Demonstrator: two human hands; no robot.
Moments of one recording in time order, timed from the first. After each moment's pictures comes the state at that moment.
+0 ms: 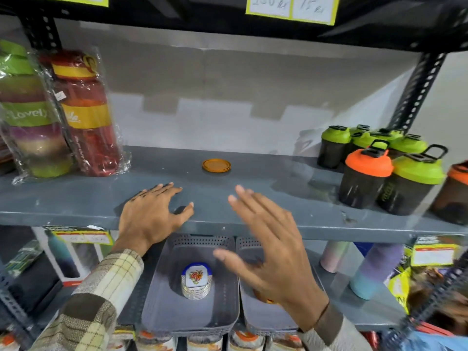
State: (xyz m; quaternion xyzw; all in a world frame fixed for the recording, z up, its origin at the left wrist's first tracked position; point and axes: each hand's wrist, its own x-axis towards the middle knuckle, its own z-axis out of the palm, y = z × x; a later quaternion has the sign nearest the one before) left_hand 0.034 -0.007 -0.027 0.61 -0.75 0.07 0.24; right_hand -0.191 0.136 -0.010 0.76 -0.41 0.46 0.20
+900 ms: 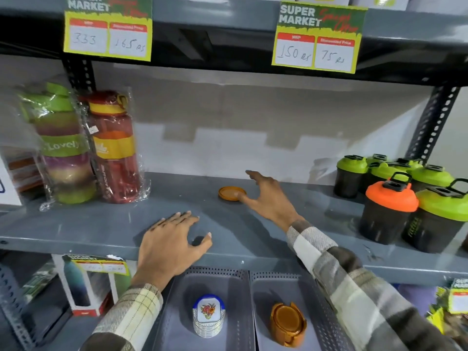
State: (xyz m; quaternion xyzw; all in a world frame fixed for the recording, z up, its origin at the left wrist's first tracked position) left_hand 0.032 -0.001 -0.024 0.61 -0.75 0.09 0.25; right_hand -0.212 -0.054 0.040 0.73 -0.61 0.31 -0.02
